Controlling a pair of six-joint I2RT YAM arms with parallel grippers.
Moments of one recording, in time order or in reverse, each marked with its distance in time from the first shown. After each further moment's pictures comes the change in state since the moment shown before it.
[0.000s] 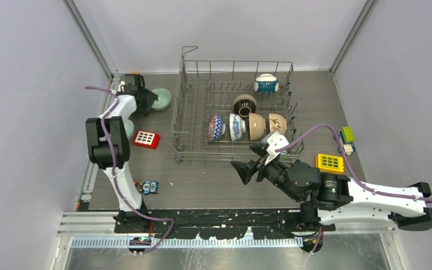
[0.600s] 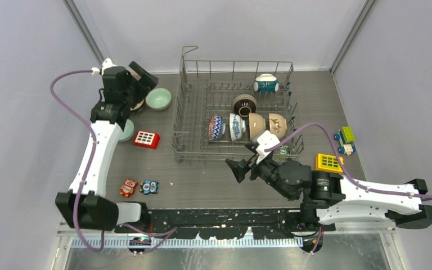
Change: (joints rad) left arm -0.085 -0.628 -0.075 -0.081 0.006 0.188; right arm 0.000 0.063 0.034 0.020 0.011 -0.055
